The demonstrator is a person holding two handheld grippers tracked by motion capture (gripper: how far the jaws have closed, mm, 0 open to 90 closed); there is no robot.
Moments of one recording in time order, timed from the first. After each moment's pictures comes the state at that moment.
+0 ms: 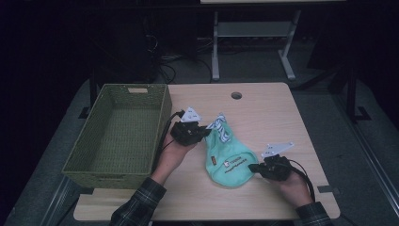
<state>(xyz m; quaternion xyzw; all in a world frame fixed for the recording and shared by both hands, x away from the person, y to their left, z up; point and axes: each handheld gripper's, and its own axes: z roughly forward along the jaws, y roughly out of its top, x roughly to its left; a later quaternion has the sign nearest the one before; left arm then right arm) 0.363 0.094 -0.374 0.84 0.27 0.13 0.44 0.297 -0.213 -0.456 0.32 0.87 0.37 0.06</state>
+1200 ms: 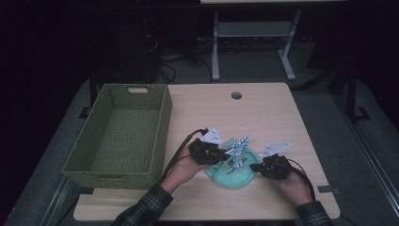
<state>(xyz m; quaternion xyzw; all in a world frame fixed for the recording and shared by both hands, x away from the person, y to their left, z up) 0.331 0.048 -0.405 0.89 0.15 0.03 0.42 0.304 -0.214 -0.463 0.32 0.88 0.34 0.08</state>
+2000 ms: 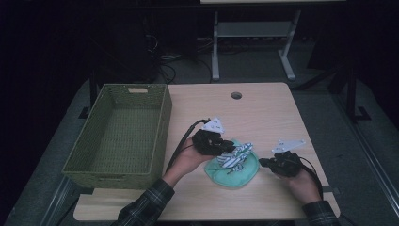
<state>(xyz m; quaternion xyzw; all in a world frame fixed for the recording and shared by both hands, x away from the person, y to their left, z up) 0.360 0.038 -0.395 0.88 0.15 0.01 0.45 0.305 -0.245 -0.455 0.35 0.86 0.36 0.11</state>
